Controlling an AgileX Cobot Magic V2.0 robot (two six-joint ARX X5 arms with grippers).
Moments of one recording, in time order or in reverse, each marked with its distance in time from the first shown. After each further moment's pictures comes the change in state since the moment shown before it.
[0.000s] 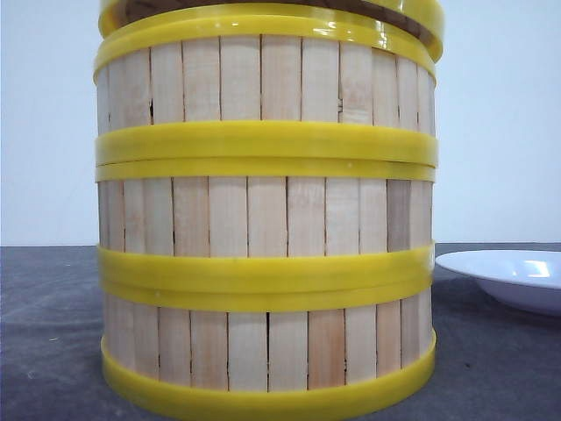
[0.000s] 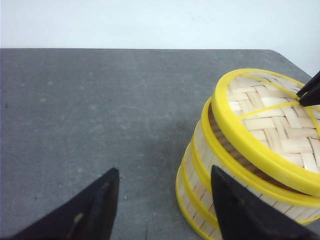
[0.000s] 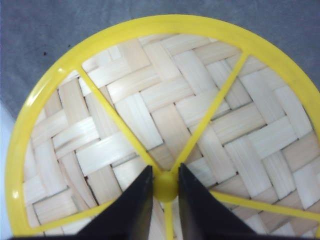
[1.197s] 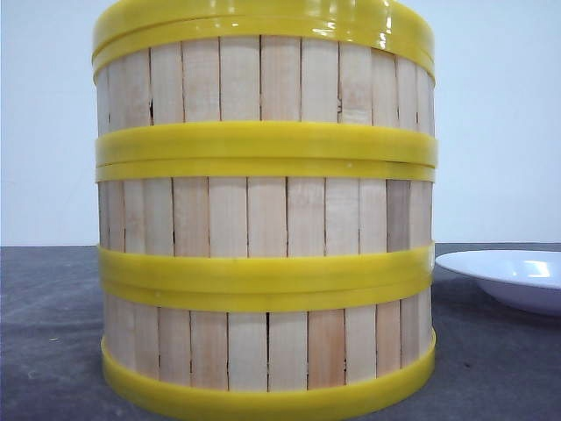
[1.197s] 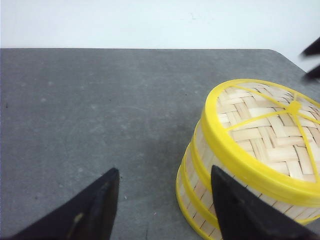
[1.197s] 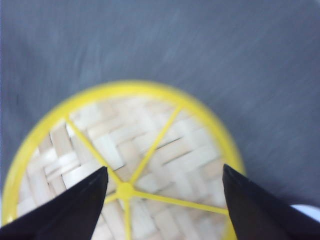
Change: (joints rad) left arm 0.000 0.000 0.000 0.000 0.000 0.002; right arm 0.005 -0.116 0.058 0.069 0.175 -0.028
